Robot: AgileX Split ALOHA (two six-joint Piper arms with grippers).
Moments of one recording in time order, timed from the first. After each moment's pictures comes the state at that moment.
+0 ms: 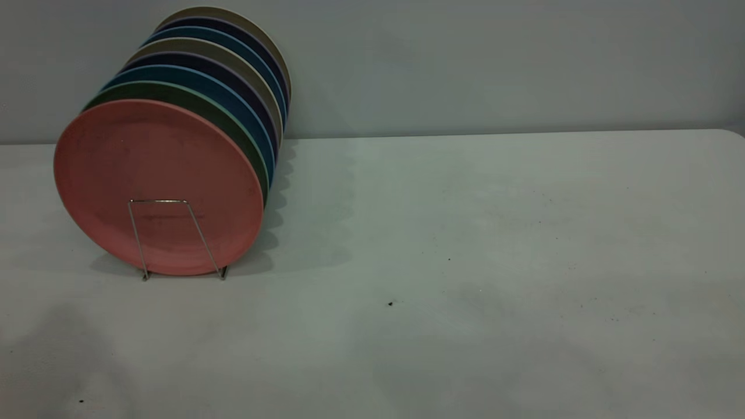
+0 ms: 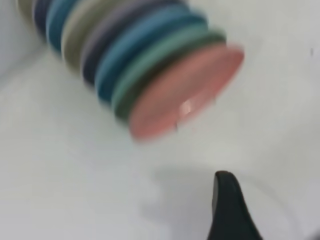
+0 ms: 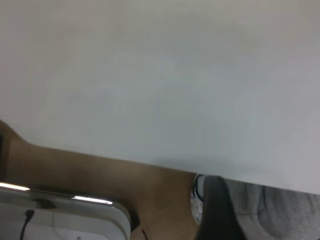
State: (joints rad) left arm 0.02 1.26 -1.39 -0.20 1.16 0.62; right arm 0.16 0.44 -0.47 -0.03 1.11 -0.05
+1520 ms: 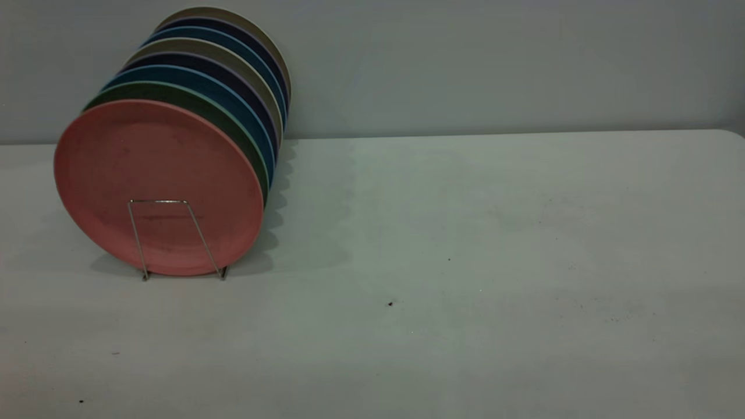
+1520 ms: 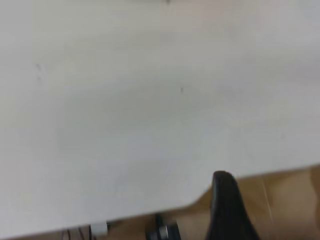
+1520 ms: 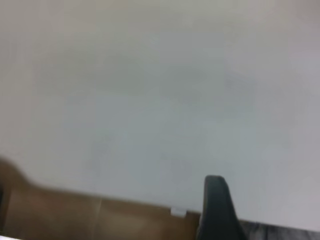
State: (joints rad) left arm 0.02 0.14 -0.49 -0.11 1.12 0.13; right arm 0.15 0.24 -0.47 -0.04 1.12 -0.03
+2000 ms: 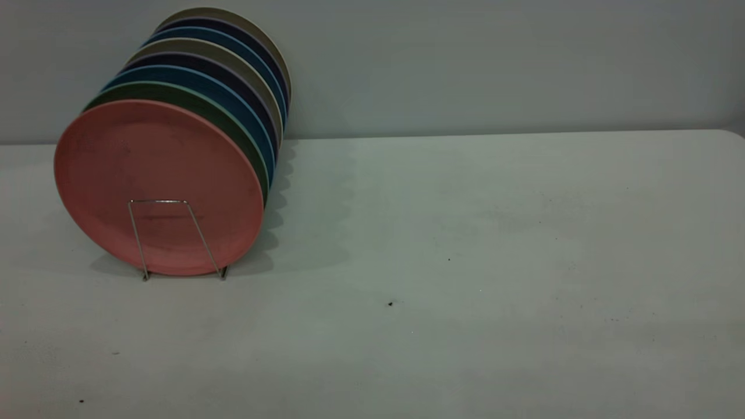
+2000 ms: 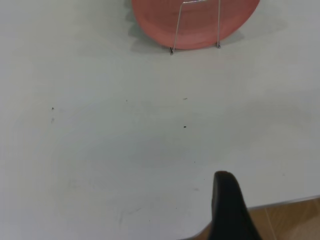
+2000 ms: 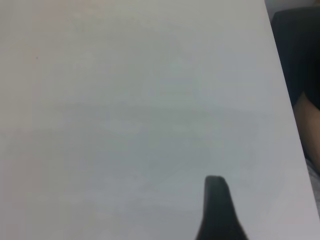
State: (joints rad) left arm 0.02 -0.02 -0.49 -0.11 1.14 0.13; right arm 0.04 -0.02 -0.47 -0.04 1.13 -0.03
